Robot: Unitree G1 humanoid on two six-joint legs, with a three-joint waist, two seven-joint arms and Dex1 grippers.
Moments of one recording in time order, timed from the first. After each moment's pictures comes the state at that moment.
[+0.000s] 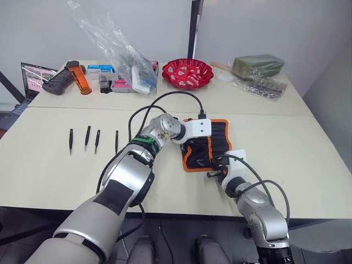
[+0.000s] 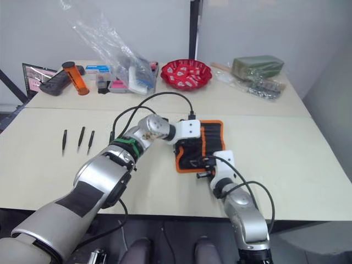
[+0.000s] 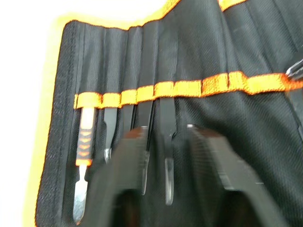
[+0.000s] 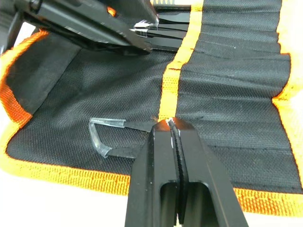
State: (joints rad) left arm -1.31 0.09 -0.28 1.37 0.42 -0.28 -0.89; right arm -0.06 -0.13 0.04 -0.35 0.18 0.65 0.20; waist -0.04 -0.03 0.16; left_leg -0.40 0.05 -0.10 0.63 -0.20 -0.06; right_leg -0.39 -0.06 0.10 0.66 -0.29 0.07
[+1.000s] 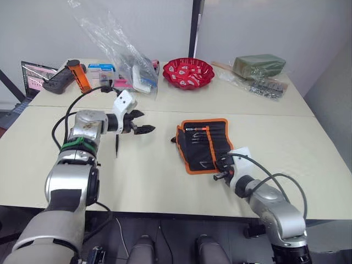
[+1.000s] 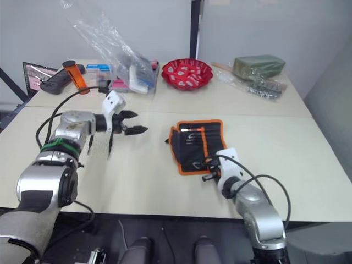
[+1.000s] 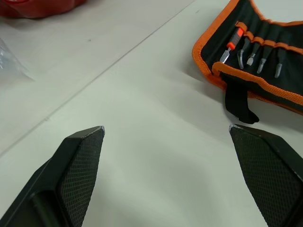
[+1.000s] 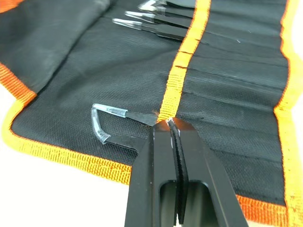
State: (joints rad) left arm -1.06 0.51 0.06 1.09 0.01 0.04 -1.20; right arm -0.10 -0.31 -0.02 -0.52 0.23 0.92 0.26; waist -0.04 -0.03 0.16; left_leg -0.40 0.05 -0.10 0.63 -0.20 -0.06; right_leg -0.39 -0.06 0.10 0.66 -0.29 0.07
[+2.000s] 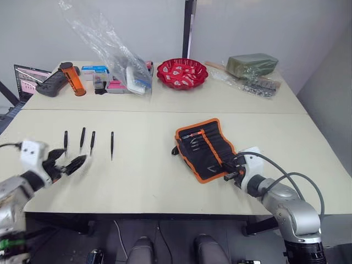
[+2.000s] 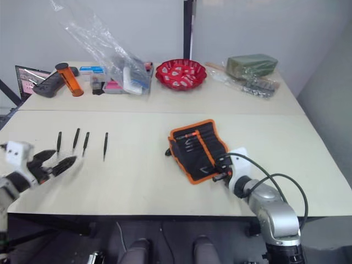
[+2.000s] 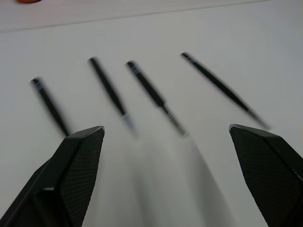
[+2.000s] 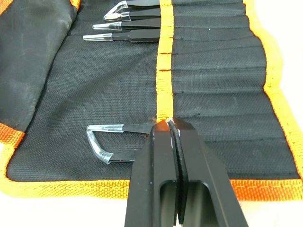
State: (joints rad) left arm -0.04 0.71 0.60 0.17 -0.36 0.38 -0.81; right arm -0.11 -0.38 -0.09 -0.40 0.31 0.84 0.40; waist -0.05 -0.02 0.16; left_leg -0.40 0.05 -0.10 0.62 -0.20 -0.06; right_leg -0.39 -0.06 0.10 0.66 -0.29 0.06
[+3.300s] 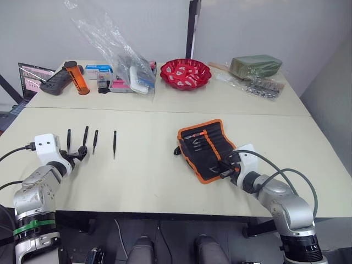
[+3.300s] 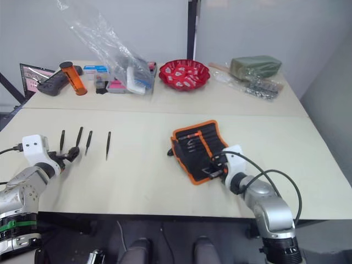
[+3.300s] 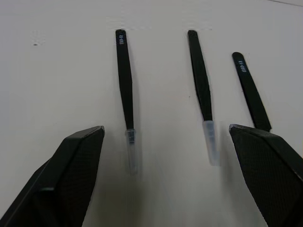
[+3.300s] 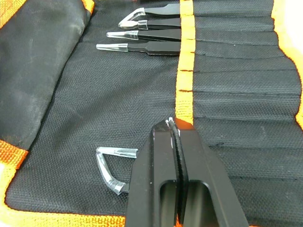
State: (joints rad) left arm -0.33 0.56 0.46 0.24 -0.34 0.59 -0.24; right arm -0.15 -0.38 -0.04 -0.35 0.32 0.80 0.39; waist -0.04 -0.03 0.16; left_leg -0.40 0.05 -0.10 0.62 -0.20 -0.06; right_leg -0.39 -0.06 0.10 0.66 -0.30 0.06
